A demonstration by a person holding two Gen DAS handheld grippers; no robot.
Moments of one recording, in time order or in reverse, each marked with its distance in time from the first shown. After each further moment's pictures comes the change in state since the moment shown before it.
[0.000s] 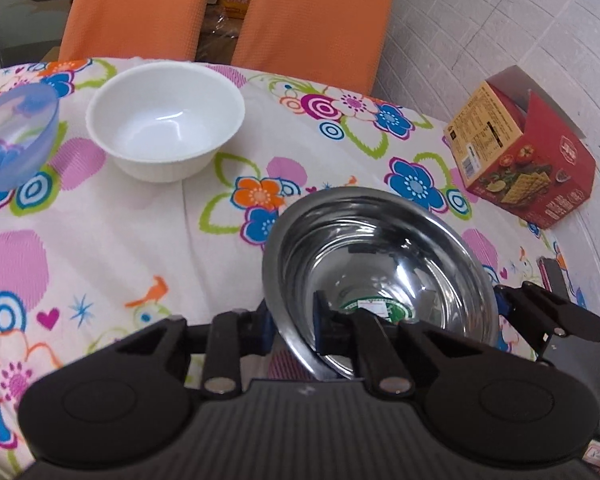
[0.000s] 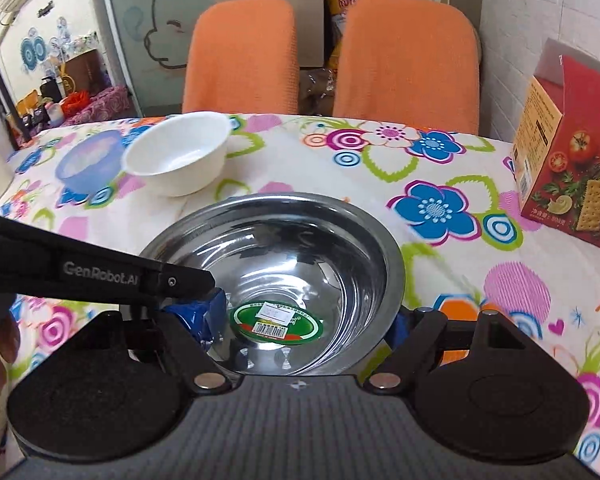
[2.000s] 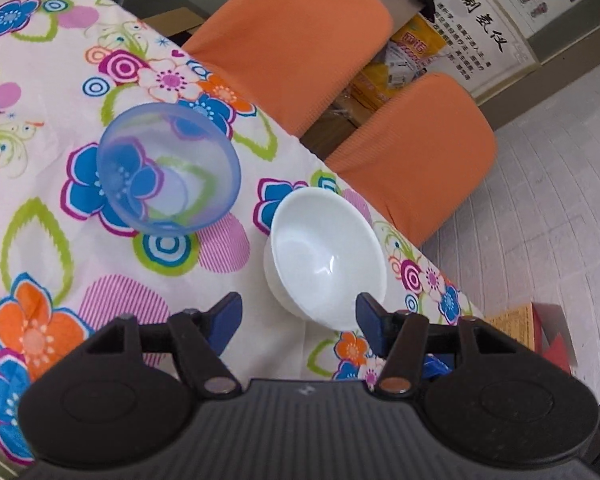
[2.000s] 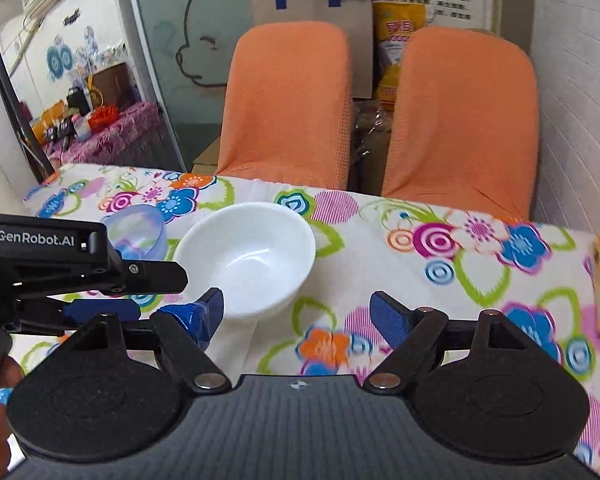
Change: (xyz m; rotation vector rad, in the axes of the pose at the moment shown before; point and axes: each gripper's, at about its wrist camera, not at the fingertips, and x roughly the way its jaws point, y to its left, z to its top) left arm -0.033 0.122 0.061 -0.560 -0.203 0.005; right arm 0.056 0.063 0.097 -0.049 -0.027 0.077
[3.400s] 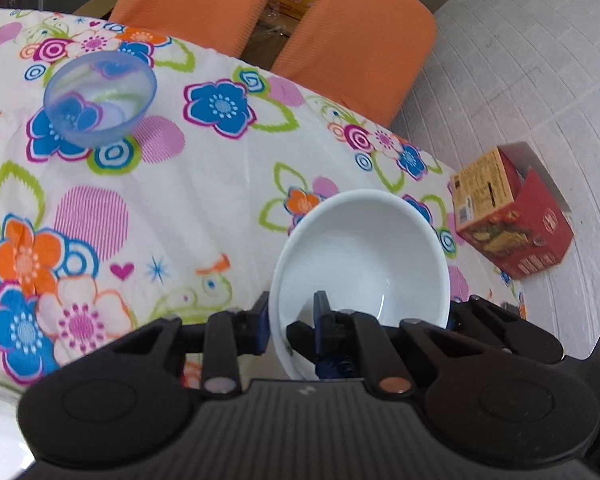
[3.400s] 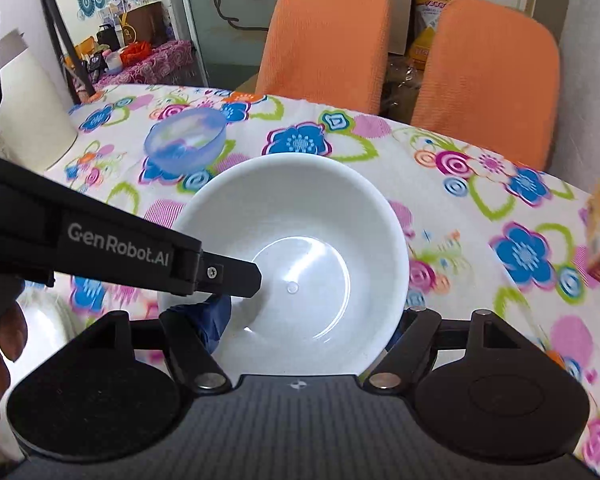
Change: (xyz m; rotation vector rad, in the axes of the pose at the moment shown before) left arm -0.043 -0.040 -0.080 0.314 0.241 -0.032; right arm -0.082 0.031 -0.060 -0.094 0.152 0.033
